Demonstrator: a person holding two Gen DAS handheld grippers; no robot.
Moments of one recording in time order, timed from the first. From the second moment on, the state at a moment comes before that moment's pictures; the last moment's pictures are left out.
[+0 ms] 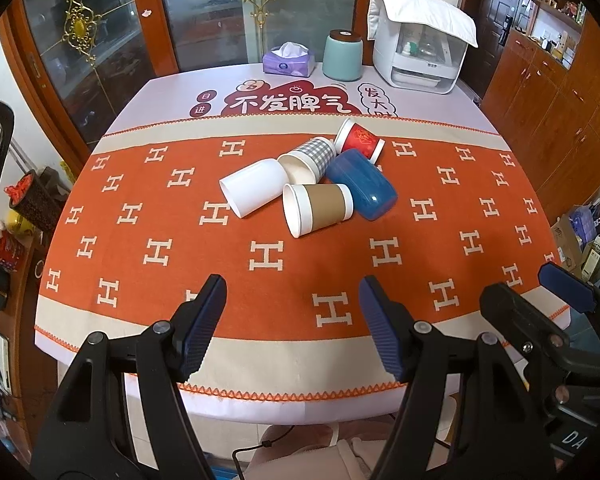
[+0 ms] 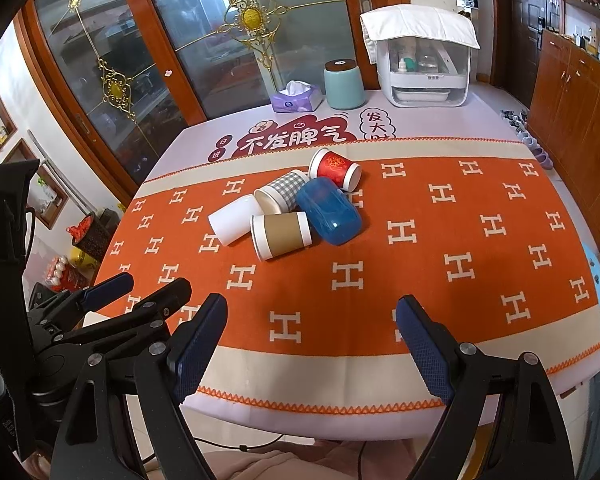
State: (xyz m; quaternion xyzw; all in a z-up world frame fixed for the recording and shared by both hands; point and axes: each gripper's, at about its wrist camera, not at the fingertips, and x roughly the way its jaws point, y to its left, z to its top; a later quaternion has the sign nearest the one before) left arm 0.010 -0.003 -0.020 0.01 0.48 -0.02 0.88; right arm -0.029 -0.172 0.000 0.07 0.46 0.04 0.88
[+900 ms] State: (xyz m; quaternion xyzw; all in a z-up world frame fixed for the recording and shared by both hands) left arm 0.017 0.004 -0.020 0.01 0.49 -0.03 0.87; right arm -0.025 -0.166 -0.007 0.08 0.47 0.05 0.88
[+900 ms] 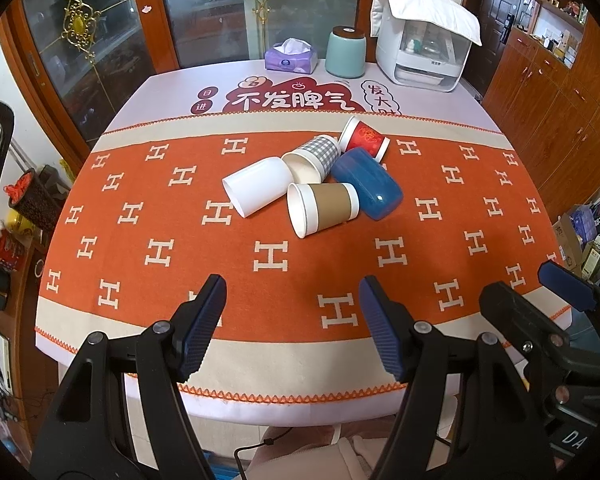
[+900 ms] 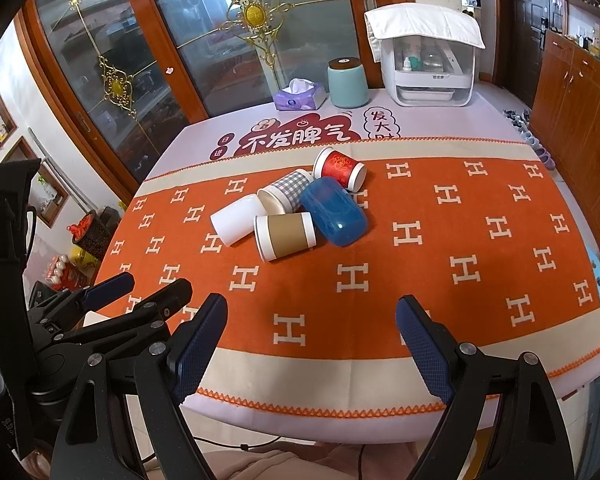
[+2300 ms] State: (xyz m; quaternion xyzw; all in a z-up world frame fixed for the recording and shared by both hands) left arm 0.242 0.026 -0.124 0.23 0.56 -0.18 0.77; right arm 0.166 -0.175 -0.136 0.18 0.55 0.05 0.81
